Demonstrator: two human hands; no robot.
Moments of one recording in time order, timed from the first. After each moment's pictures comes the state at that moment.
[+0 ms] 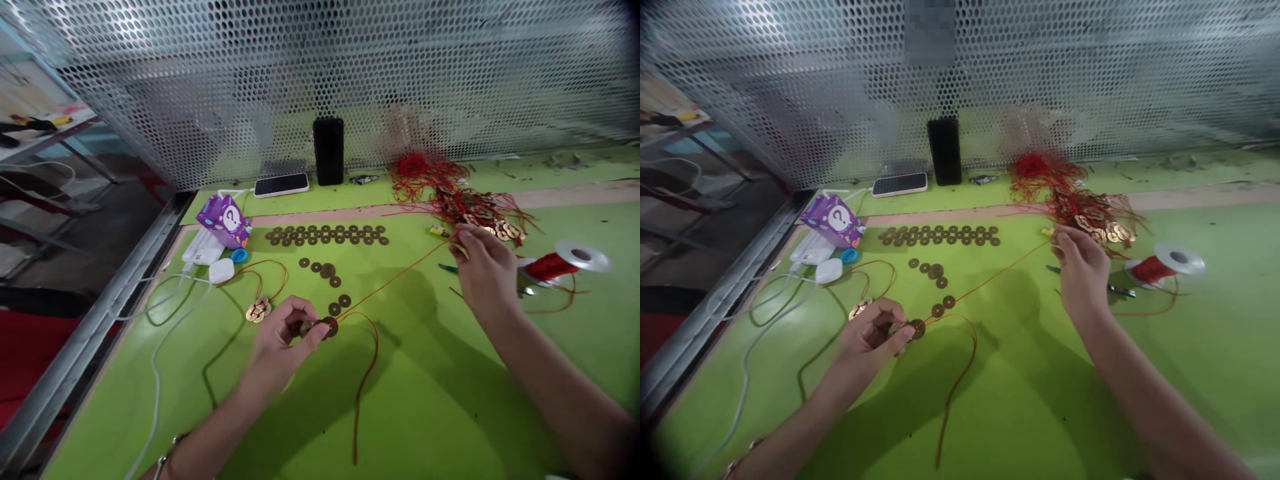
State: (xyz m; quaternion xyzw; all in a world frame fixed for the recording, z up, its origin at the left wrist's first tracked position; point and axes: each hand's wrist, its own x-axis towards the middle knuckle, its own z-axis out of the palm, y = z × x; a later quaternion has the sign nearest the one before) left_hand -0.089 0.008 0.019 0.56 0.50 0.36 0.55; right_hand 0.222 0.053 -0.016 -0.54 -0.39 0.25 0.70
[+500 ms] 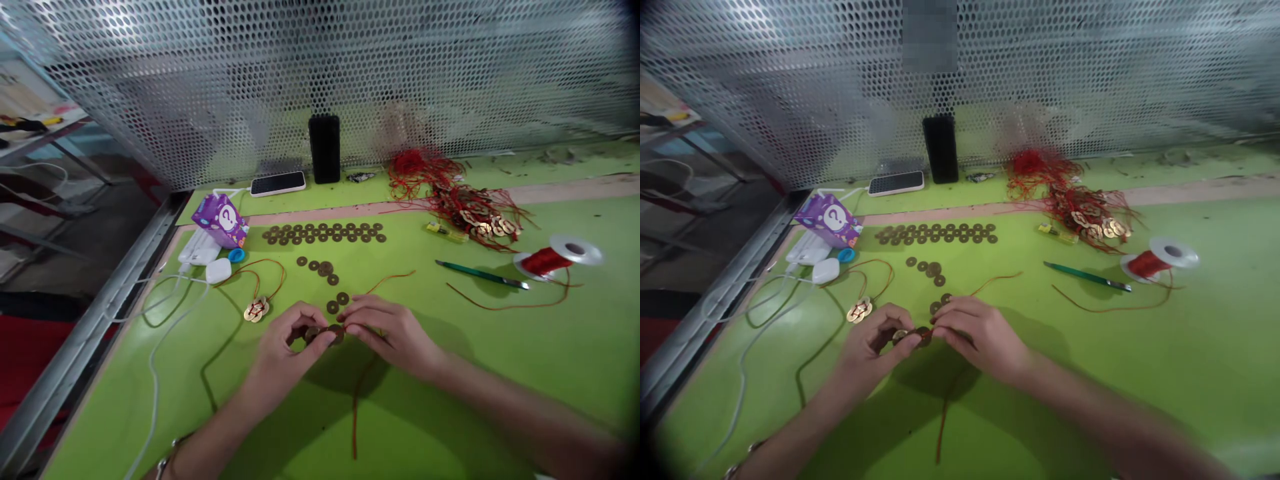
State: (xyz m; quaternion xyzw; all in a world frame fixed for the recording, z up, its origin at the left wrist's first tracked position) left_hand -0.088 0.003 0.021 0.64 0.47 0.32 0.51; right_hand 0.113 -0.002 -0.006 -0.35 -0.79 0.26 0.42
